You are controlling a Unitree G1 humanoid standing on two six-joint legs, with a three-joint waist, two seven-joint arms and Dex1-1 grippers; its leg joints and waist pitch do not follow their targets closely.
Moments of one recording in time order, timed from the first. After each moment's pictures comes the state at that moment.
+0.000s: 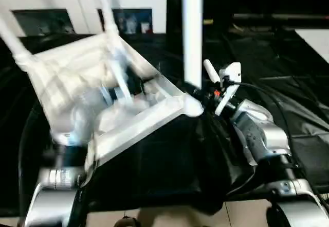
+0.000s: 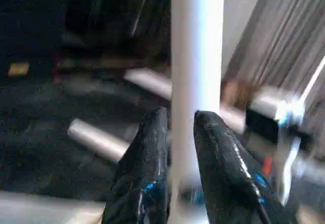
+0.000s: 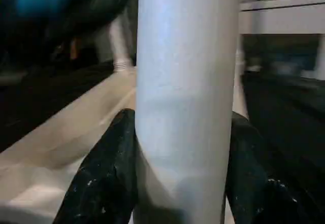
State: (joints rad) left arm -0.70 0.20 0.16 0.20 -0.53 0.63 -0.84; right arm -0.55 -0.21 0.03 0.35 0.39 0.20 0.83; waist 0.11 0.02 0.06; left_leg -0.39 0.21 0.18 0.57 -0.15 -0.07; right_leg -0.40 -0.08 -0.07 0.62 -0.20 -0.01
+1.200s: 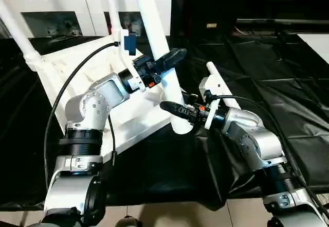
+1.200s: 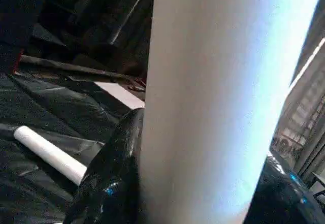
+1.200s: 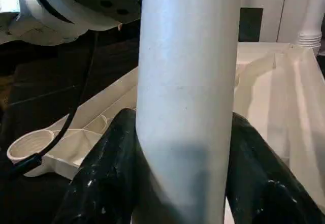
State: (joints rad) left arm -0.77 0.13 0.20 0.30 -0.63 0.70 -0.77; right arm -0.51 -0.21 0.14 0.26 0.35 0.28 0.87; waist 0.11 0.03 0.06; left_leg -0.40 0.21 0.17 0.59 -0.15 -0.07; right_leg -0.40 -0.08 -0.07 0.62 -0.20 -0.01
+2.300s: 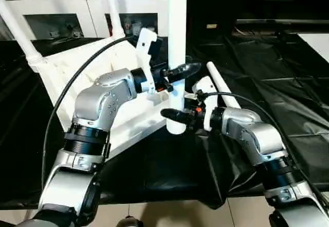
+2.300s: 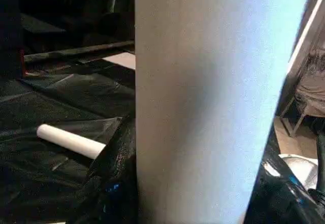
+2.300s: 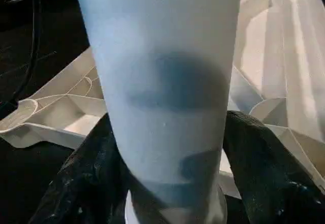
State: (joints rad) left arm -0.80 0.19 -0.03 0.26 -0.44 0.58 -0.81; right arm -0.56 -0.24 0.17 0.26 0.31 0.53 0.79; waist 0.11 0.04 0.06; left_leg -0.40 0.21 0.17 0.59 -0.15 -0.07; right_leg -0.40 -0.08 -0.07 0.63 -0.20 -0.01
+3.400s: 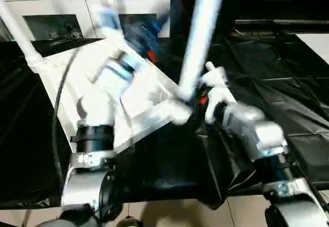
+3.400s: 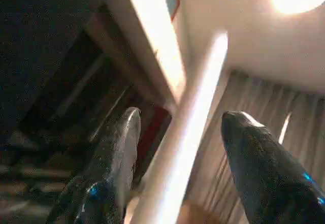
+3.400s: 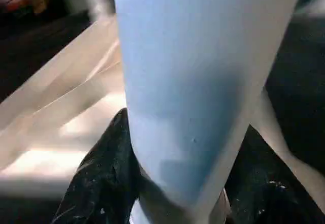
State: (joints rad) left arm -0.84 0.01 0.35 0.27 -0.83 0.47 -0.69; right arm -0.60 -0.21 0.02 0.33 0.29 0.44 0.58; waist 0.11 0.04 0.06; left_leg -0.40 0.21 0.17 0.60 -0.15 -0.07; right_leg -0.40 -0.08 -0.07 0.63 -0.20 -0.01
